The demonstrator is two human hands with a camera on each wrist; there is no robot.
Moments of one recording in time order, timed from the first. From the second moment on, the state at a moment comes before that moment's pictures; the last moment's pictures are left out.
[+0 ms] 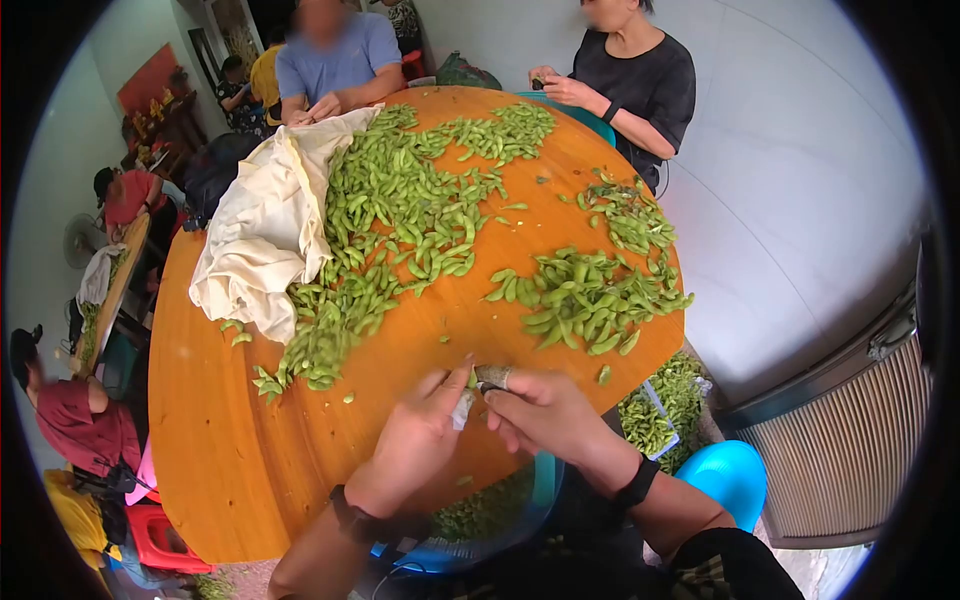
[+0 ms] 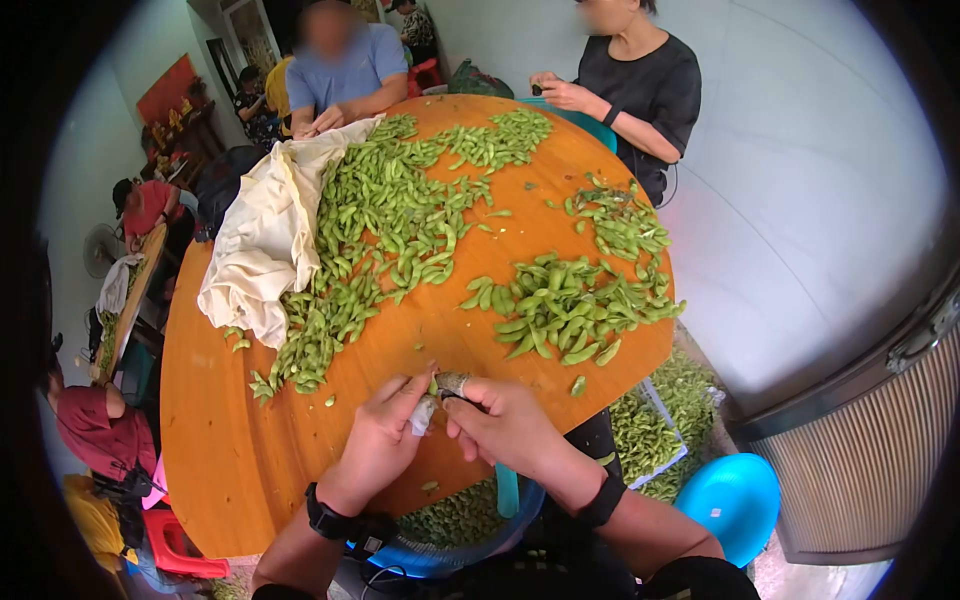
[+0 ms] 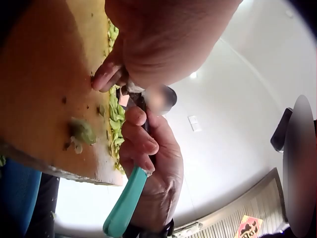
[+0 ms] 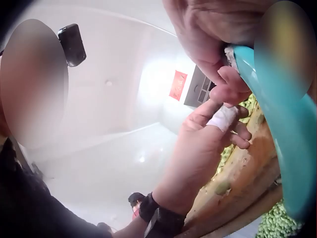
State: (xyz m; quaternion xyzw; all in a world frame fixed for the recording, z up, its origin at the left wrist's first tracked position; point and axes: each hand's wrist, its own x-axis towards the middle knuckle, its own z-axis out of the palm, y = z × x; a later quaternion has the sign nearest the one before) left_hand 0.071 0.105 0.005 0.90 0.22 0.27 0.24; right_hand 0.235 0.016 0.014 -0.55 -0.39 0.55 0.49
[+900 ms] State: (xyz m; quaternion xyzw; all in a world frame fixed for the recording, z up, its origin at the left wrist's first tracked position) left_hand 0.066 0.118 0.007 0.48 0.24 0.30 0.79; right_hand 0.241 0.035 -0.005 -0.30 -0.12 0.75 0.58
